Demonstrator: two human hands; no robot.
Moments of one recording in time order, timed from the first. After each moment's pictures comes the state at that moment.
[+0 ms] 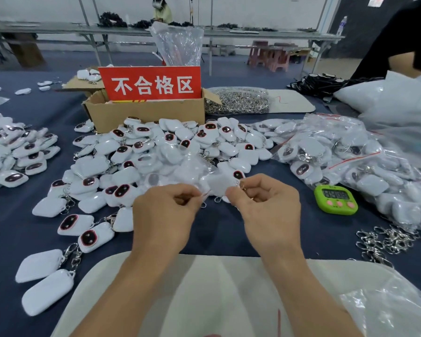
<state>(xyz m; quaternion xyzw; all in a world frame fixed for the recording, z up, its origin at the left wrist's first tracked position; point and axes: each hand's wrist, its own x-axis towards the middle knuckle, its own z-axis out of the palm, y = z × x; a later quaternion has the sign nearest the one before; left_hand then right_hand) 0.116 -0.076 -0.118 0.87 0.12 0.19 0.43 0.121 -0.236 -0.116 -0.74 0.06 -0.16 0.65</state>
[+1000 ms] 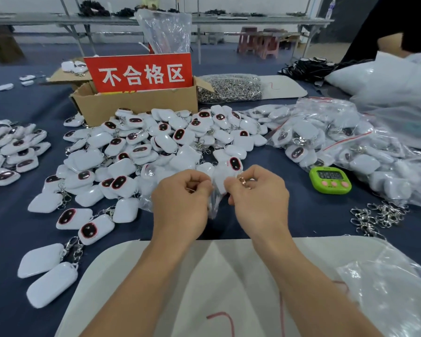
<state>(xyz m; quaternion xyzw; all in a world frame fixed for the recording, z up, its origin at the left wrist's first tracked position) 0.119 -0.098 -0.128 0.82 0.09 0.18 0.53 0.119 -0.223 -0.120 -0.80 0.12 -0.14 0.57</state>
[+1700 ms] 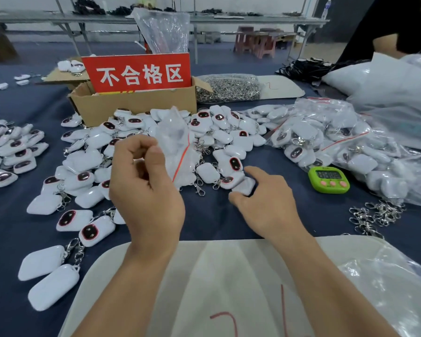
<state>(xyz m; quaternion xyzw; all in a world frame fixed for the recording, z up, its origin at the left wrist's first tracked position) 0.112 -0.077 -0.098 0.67 0.02 0.49 0.56 0.124 -0.249 -0.124 -0.93 0.07 -0.07 0.35</state>
